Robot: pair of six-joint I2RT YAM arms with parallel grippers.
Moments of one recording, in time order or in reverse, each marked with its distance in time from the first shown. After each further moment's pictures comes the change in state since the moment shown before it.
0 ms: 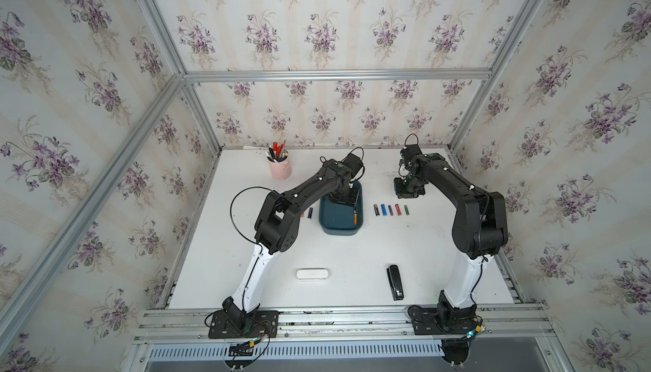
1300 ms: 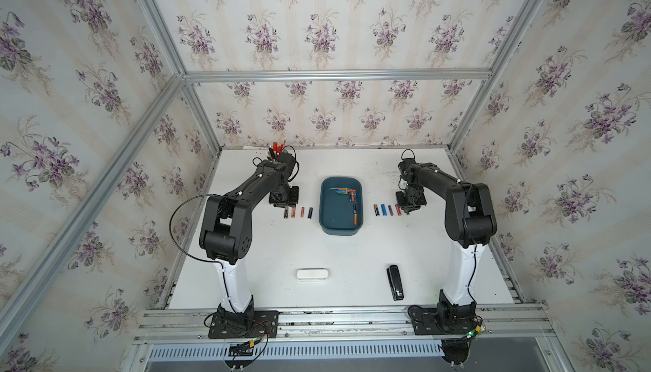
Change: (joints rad) left arm 0.415 -0.400 -0.562 0.056 -0.052 0.137; right arm -0.031 0.137 -0.068 0.031 0.112 -0.054
